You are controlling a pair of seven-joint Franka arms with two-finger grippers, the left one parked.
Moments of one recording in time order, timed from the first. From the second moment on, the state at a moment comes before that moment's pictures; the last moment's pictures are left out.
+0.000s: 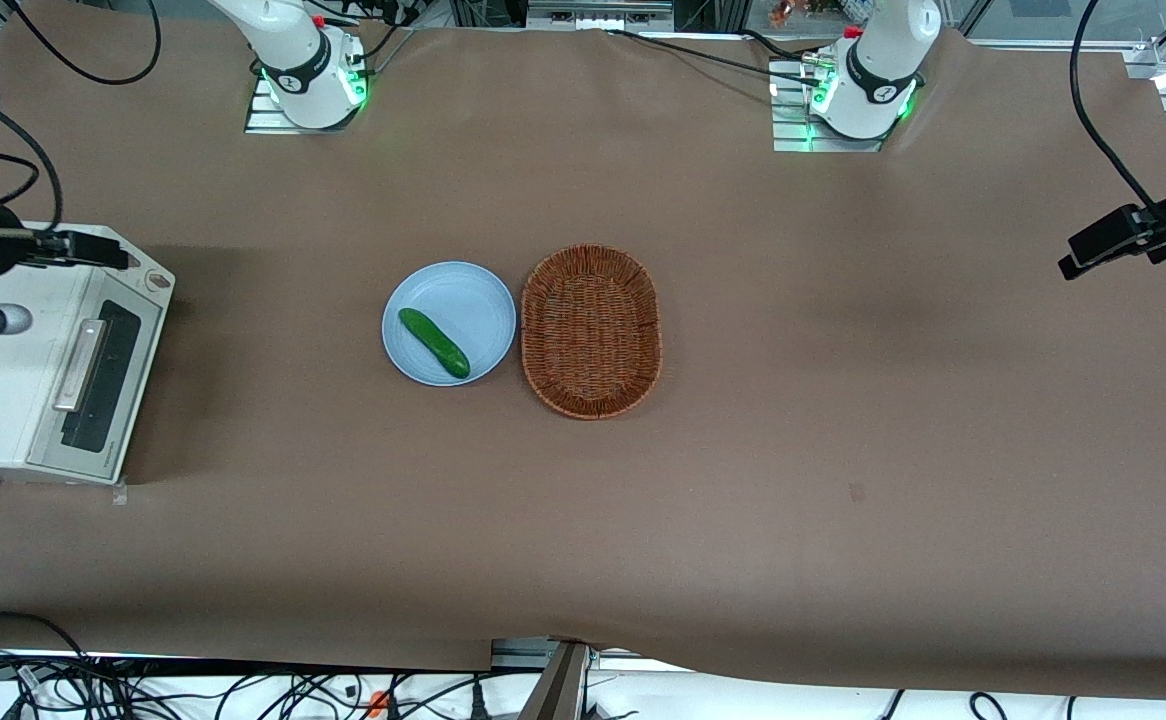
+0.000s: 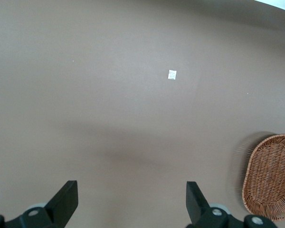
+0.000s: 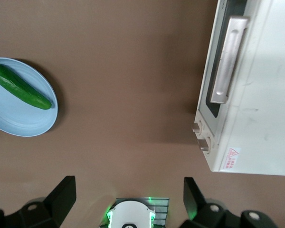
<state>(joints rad) 0.07 0.25 -0.15 -1.44 0.00 1.36 -0.08</state>
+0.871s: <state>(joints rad) 0.12 0.44 -0.15 -1.46 -0.14 1.42 -0.18</state>
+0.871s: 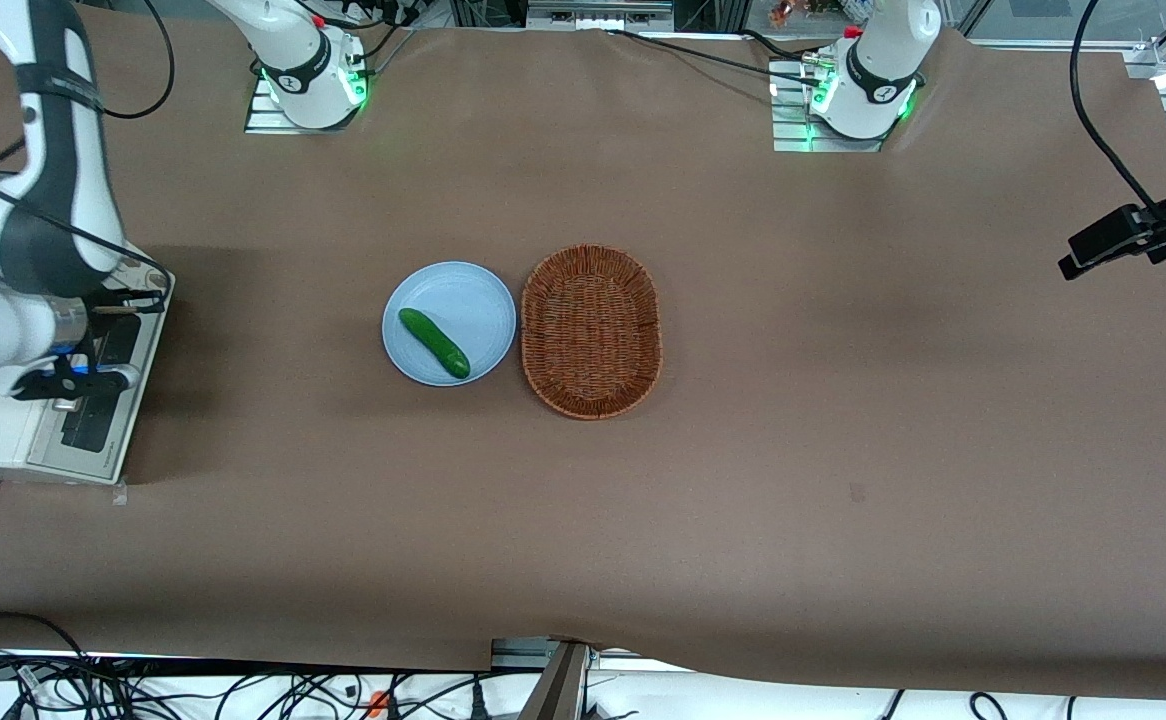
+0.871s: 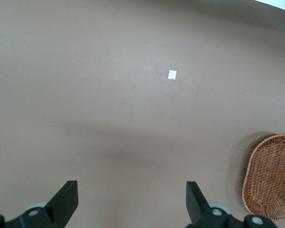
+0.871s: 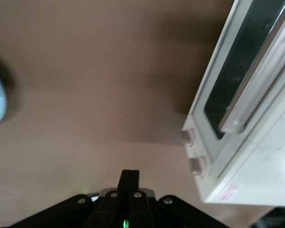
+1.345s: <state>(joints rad) 0.13 0.50 -0.15 -1.57 -0.38 1.62 -0.38</state>
